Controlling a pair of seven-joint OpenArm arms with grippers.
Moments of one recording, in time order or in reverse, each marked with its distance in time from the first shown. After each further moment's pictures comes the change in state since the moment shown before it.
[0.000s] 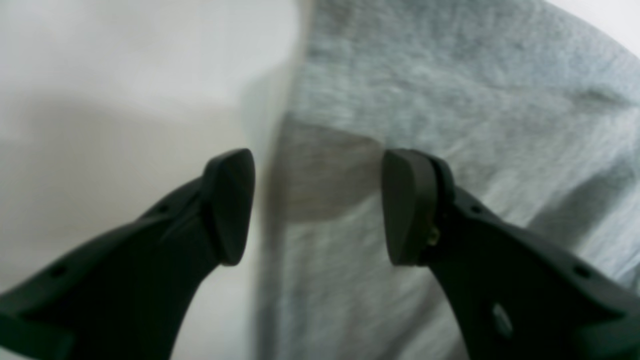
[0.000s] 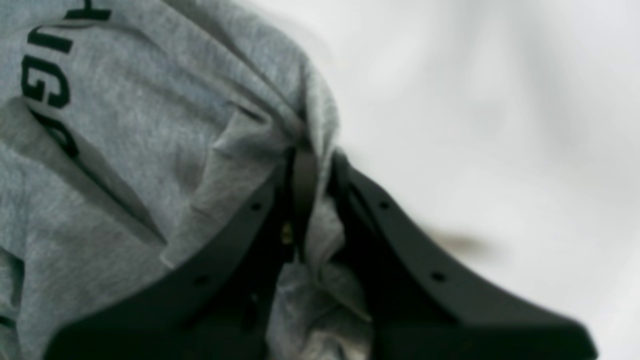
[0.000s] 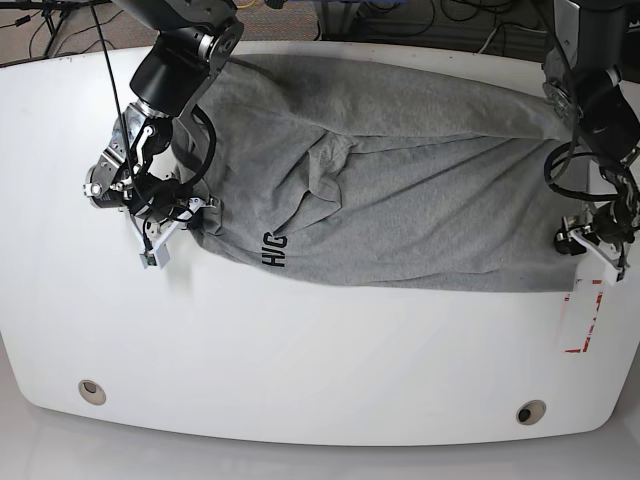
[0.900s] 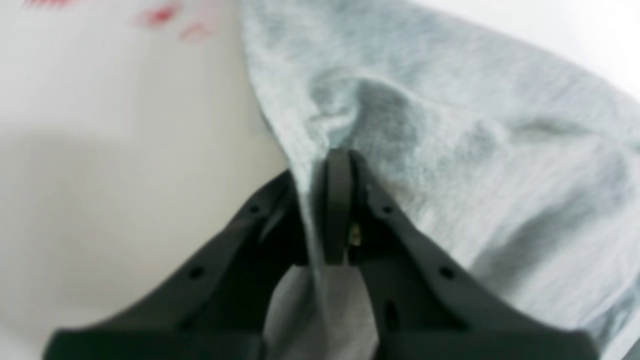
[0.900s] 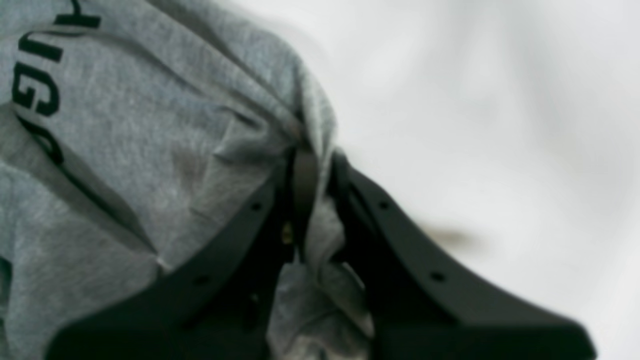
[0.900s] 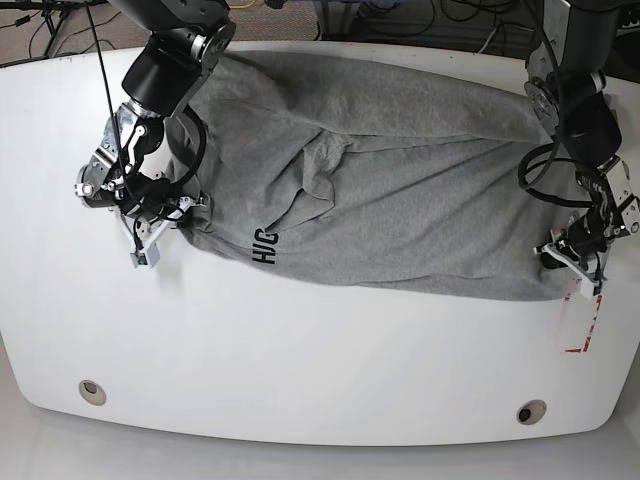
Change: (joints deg) left arm -0.9 4.4 4.3 0.0 0.2 4.0 -7.1; right arm -0.2 2.4 0.0 0.3 0.0 0.0 -0.2
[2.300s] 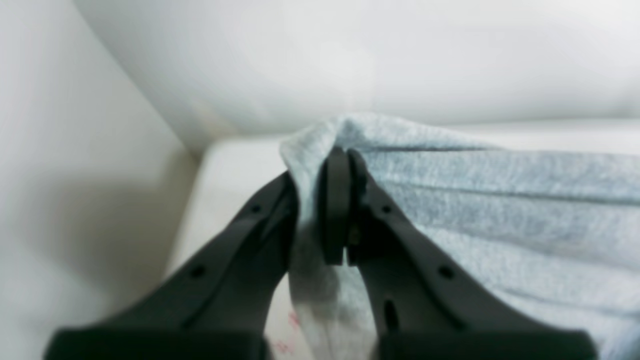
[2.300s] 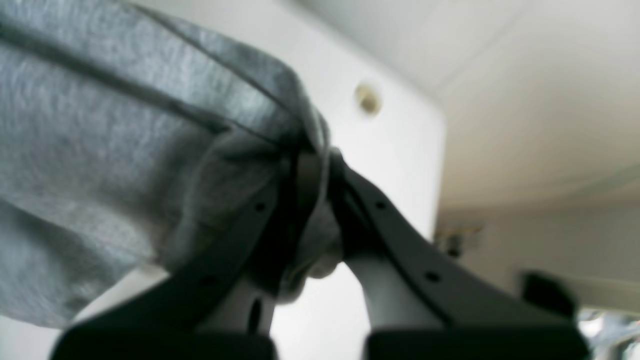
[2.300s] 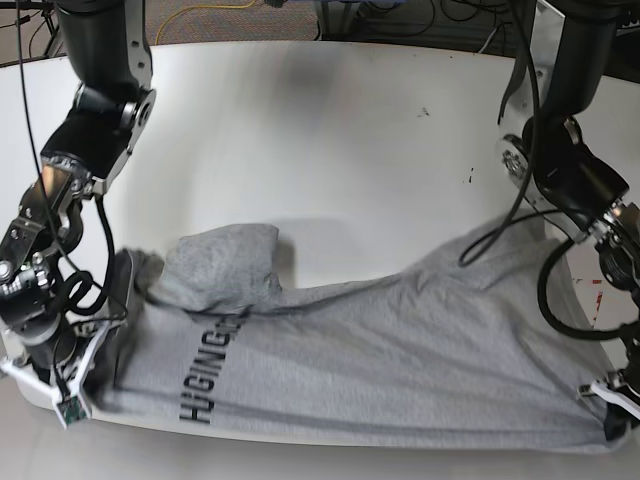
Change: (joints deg) left arm -19.6 8.5 1.0 47.6 -0.5 -0.2 21.0; right arm 23.2 17.7 -20.3 27.8 1.7 0.4 -12.7
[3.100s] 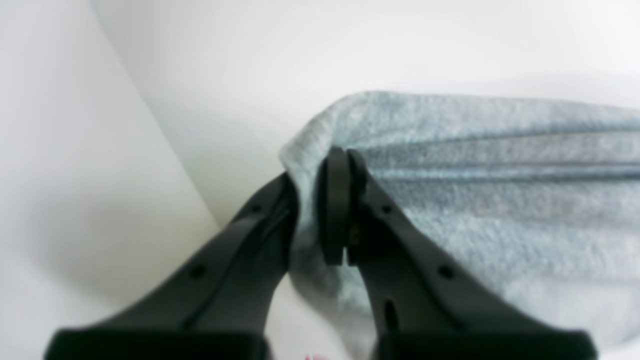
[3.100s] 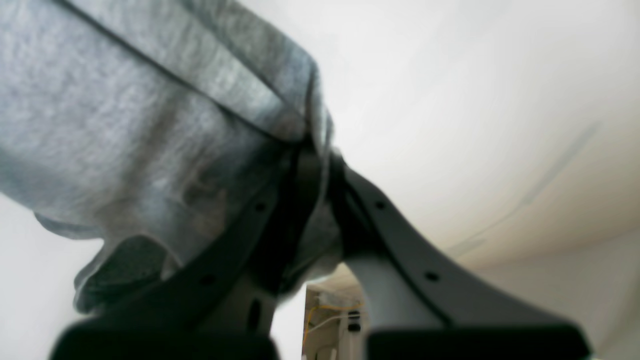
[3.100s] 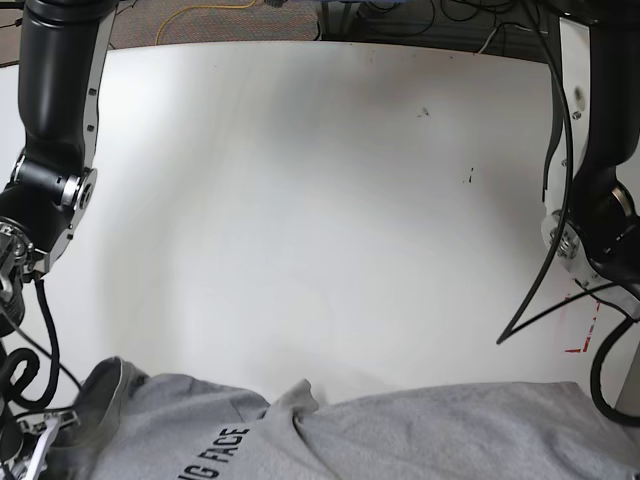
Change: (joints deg) left arm -14.8 -4.5 4.9 -2.2 -1.0 -0.1 1.2; right arm 17.8 7.2 -9.2 -0.4 0.5 -0.2 -0.2
